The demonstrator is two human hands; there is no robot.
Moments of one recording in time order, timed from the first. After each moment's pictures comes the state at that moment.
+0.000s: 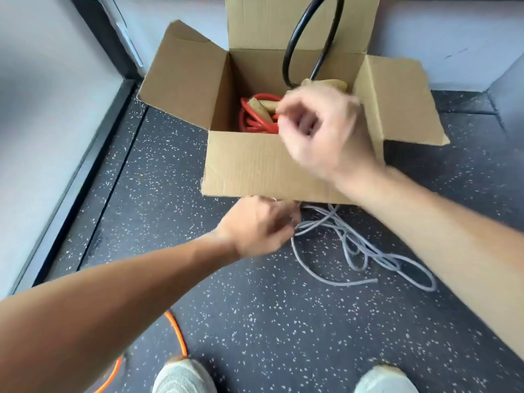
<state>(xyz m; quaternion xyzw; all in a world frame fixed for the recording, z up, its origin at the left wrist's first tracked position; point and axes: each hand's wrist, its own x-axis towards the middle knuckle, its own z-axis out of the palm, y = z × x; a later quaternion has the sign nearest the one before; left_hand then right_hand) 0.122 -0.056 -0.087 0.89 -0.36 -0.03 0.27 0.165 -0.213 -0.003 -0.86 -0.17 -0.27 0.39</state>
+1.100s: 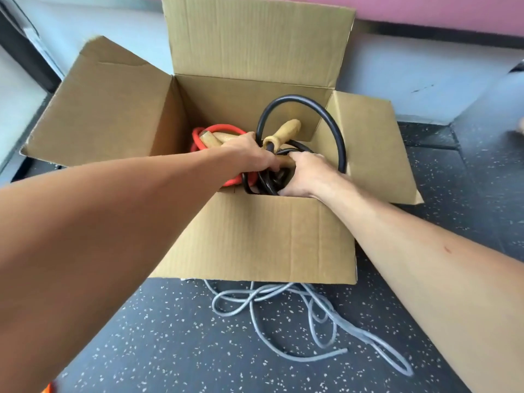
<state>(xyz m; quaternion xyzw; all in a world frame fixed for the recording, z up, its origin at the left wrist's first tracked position) 0.345 -0.155 -0.070 0.92 0.02 -0.26 0.28 0.291 -0.288 -0.066 -0.96 0.09 0.19 0.17</state>
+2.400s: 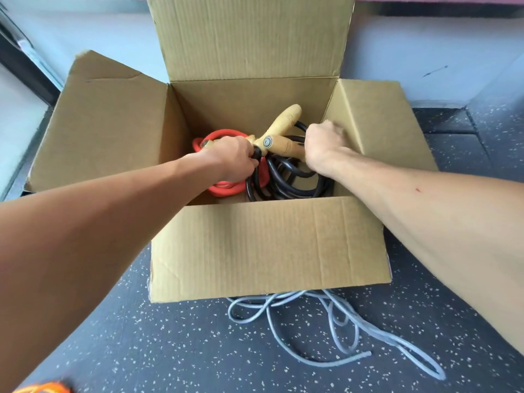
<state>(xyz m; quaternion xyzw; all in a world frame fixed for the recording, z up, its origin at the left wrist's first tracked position) 0.357 -0.119 -0.084 0.96 -0.17 -0.20 0.08 0.333 -0.290 -0.073 -0.97 0.18 0.12 0.10</state>
